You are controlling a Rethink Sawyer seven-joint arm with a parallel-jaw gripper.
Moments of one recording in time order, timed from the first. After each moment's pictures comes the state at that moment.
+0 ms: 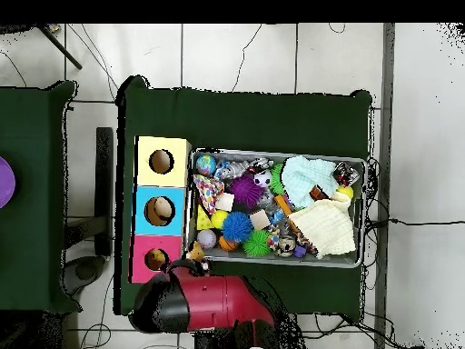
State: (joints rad) arm -0.07 -0.94 0.01 2.14 -0.13 0.35 1.65
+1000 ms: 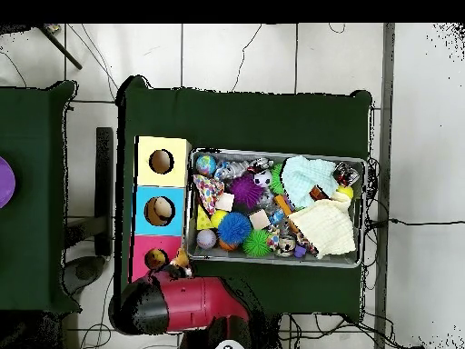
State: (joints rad) arm 0.02 -0.89 0.00 2.14 -0.08 0.34 1.65
